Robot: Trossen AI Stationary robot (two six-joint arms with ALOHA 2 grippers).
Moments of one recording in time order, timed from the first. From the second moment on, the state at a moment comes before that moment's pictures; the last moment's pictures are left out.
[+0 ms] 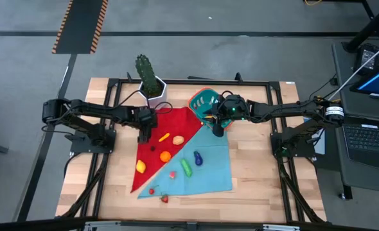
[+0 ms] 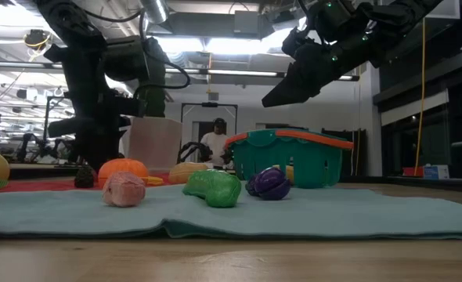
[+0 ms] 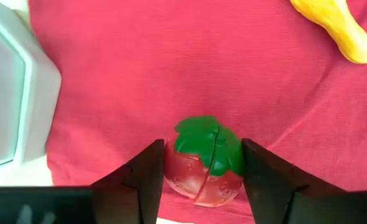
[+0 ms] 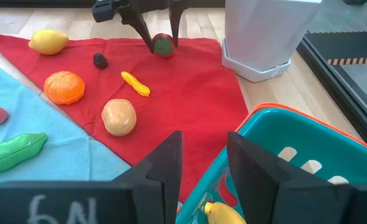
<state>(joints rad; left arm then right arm) 0.25 1.32 0.58 -0.52 -0.17 0.19 -0.24 1.42 0.75 0.17 -0.07 -0.11</state>
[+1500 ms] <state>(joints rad) 0.22 1.22 0.72 -0.65 -0.18 0.11 -0.24 1.42 0.75 0.17 -0.08 -0.11</state>
